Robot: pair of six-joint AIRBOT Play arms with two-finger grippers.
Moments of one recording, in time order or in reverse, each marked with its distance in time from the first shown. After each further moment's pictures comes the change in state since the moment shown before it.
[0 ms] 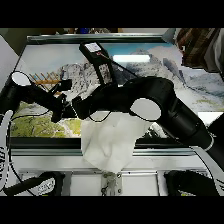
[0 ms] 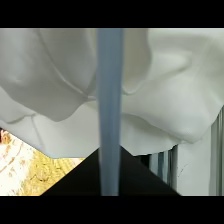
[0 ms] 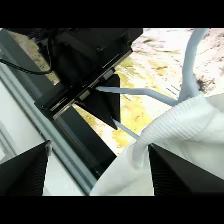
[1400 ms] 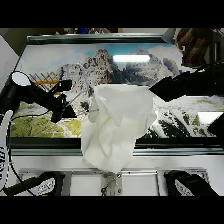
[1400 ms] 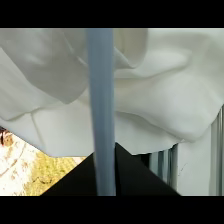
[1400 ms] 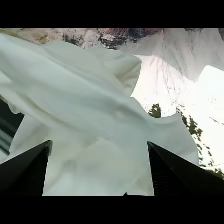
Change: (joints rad) left arm 0.000 0.000 0.000 0.003 -0.003 0.004; right arm -0.775 0.327 -0.172 0.337 0.396 -0.397
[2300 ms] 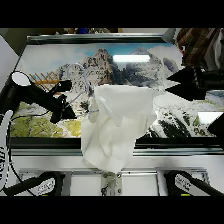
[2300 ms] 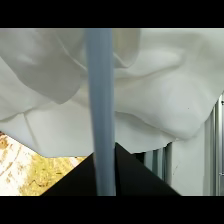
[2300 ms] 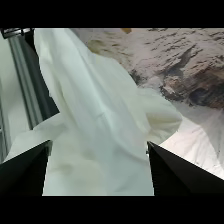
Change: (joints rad) left arm 0.000 0.000 0.000 0.000 -0.019 0.000; right arm -0.461 -0.254 -0.097 0.687 0.315 -0.973
